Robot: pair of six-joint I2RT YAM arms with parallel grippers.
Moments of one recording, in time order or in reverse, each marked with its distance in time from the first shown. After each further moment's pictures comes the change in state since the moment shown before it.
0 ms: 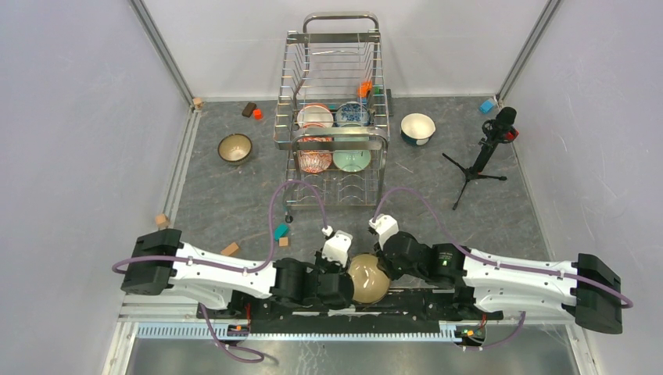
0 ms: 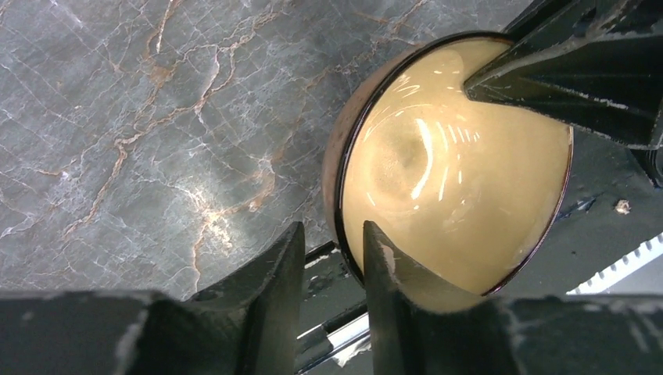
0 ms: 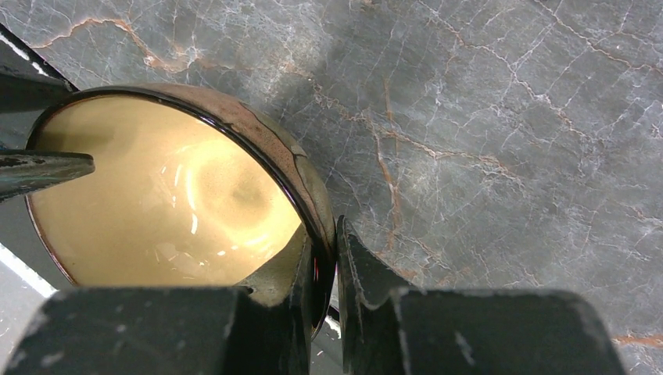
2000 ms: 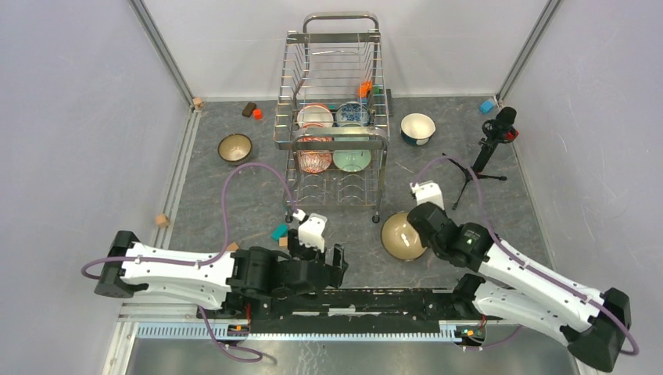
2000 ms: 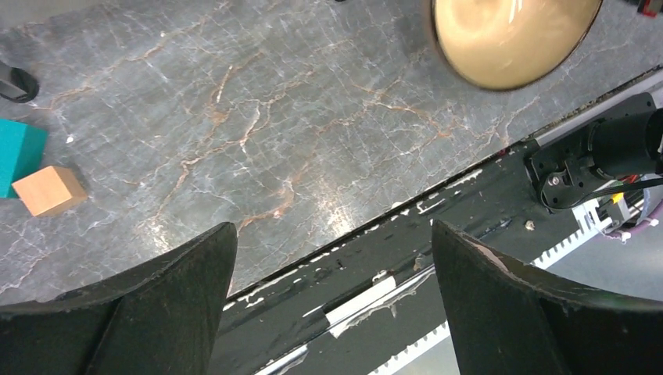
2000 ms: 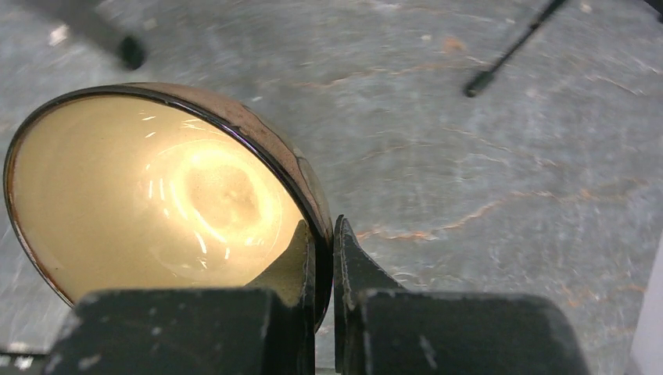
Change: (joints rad) left arm 0.012 -0.245 0.096 -0.204 -0.061 -0.023; right arm -0.304 -0.107 0.181 -0.411 0.324 -0.075
